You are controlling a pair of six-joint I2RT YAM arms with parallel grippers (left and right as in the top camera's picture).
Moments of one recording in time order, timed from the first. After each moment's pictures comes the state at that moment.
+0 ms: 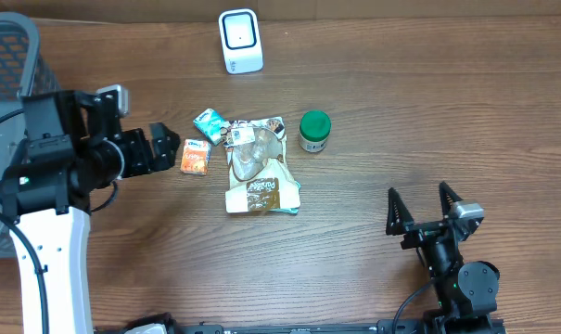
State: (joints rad) left arm 0.20 1.25 1.32 -1.05 0.39 -0.07; right arm 0.12 0.01 0.02 -0.02 -0.08 0.23
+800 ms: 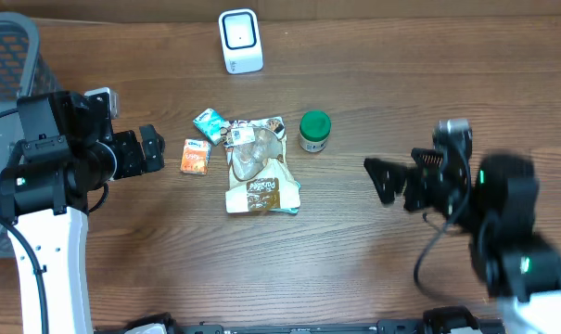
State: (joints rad) left arm 0.21 1.25 1.32 -1.05 0.25 -0.05; right arm 0.12 0.88 0.96 -0.66 -0.43 0.22
